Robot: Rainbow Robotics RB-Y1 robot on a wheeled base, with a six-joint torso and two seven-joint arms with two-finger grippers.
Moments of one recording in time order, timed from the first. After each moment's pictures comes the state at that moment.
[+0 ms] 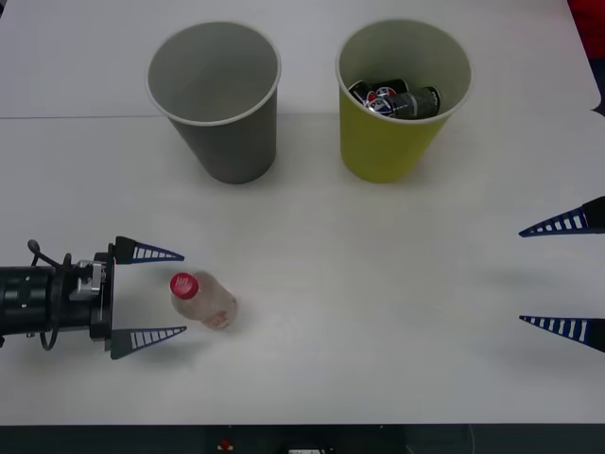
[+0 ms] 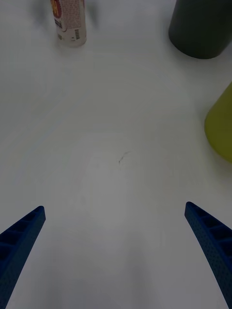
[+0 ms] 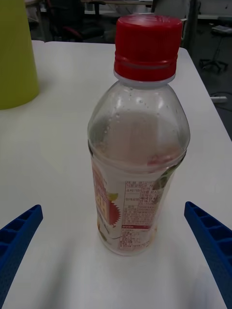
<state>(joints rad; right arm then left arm) 0.26 -1.13 -0.26 -2.01 1.31 -1.13 -0.09 -0.24 0.92 -0.44 -1.17 -0.75 -1.23 -0.62</state>
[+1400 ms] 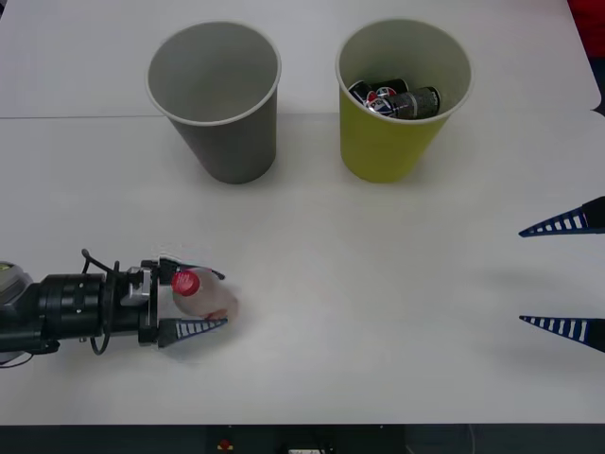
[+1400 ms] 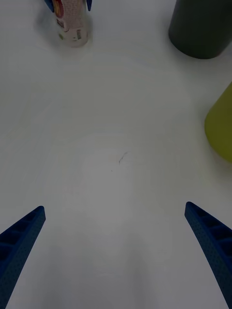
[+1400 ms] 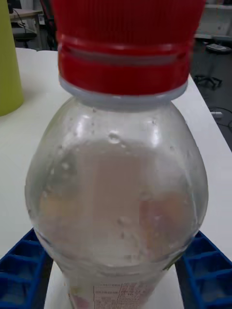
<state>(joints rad) 0.26 -1.13 -0.26 -2.01 1.31 -1.13 -0.09 -0.28 0.82 -0.53 -1.17 -0.76 -1.15 -0.62</state>
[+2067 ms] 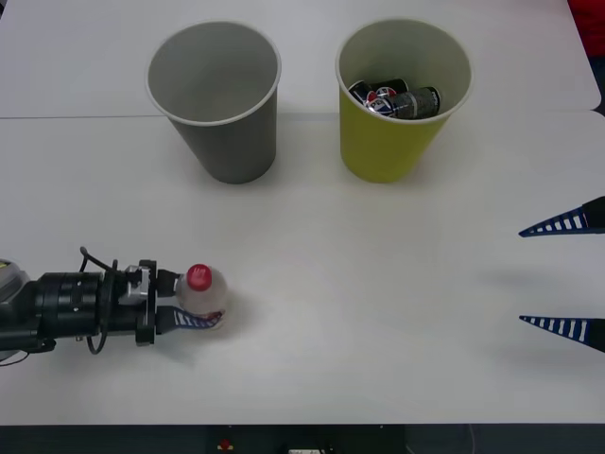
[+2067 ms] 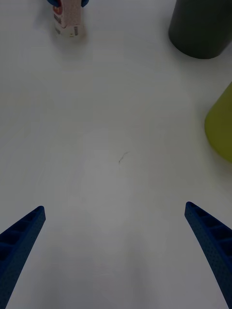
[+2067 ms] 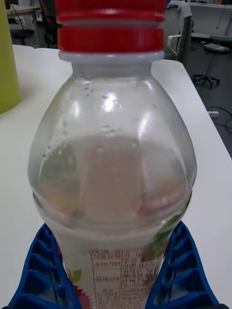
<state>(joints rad) 0.26 -1.13 -0.26 -2.01 1.31 -1.13 -0.09 -0.28 0.84 -0.52 -1.19 -0.77 -1.15 -0.58</state>
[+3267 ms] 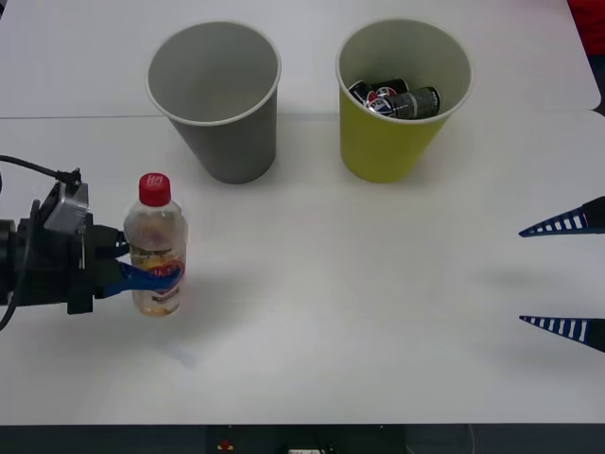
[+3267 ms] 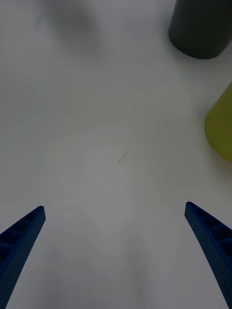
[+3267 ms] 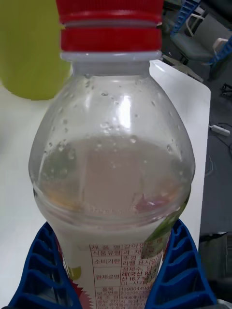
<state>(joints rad) 0.26 -1.13 -0.26 -2.01 1.31 -1.13 -0.09 0.05 0.97 0.04 -1.93 -1.19 -1.10 0.51</state>
